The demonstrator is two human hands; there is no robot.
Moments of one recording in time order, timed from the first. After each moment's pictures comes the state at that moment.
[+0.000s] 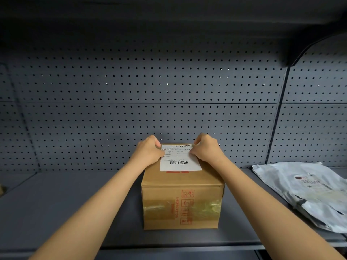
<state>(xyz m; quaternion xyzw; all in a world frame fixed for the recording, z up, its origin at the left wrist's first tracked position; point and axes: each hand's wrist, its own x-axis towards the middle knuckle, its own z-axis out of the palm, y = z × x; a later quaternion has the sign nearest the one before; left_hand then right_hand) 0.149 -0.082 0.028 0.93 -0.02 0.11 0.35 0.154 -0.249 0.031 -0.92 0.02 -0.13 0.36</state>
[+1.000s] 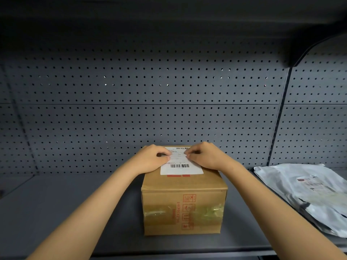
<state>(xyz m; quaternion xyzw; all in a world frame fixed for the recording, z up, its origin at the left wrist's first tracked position) 0.149 -0.071 0.025 0.95 -0.18 0.05 0.26 0.148 -0.261 0.029 -0.95 -0.14 -0.06 0.26</state>
